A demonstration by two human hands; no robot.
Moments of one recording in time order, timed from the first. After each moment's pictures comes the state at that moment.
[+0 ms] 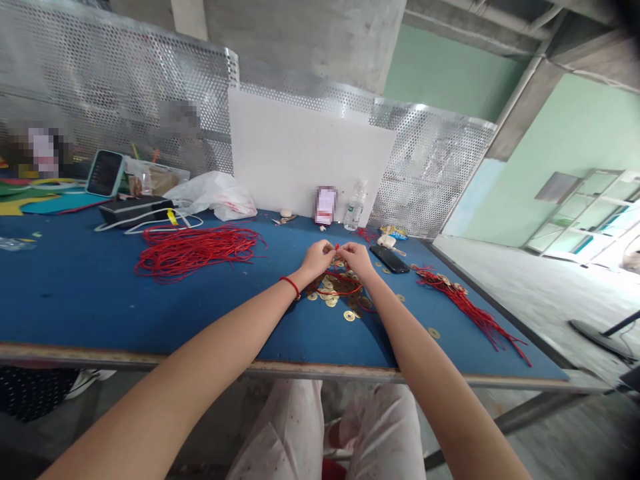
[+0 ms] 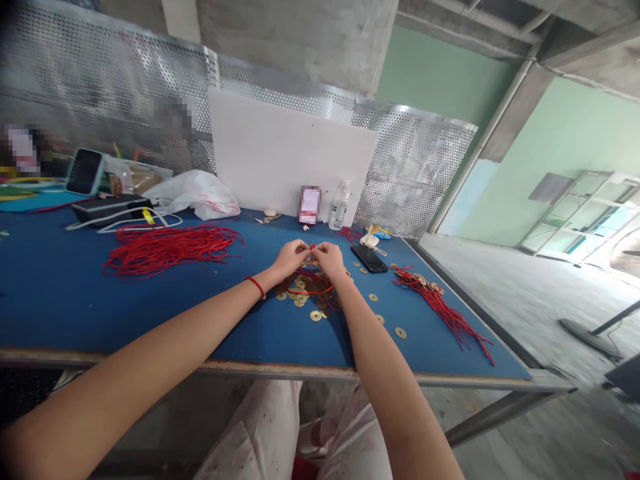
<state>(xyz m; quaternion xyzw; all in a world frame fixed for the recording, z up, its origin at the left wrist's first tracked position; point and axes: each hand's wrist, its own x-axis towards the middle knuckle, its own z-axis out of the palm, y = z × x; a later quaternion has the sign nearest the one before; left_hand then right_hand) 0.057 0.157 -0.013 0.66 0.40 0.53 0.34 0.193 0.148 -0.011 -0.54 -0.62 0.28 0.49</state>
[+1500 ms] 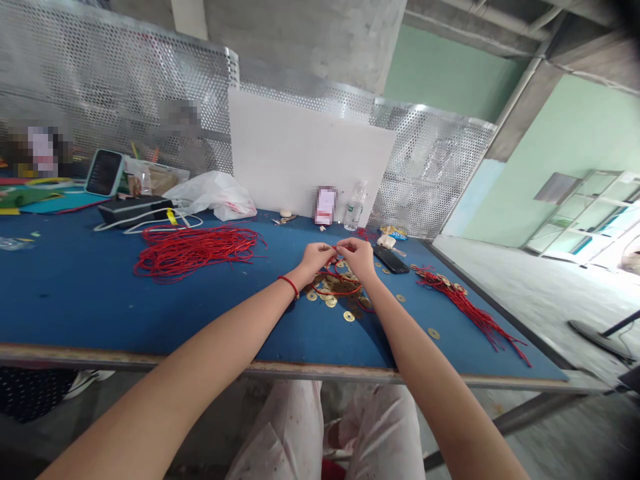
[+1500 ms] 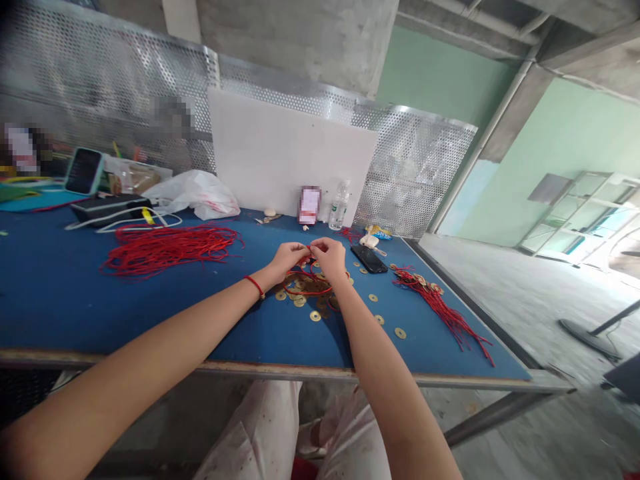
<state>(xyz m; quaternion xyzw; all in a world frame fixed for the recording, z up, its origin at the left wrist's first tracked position) 0.059 0.145 -0.007 0.56 0.39 0.53 0.50 0.189 0.136 0.002 -0.50 -0.66 0.16 0.54</state>
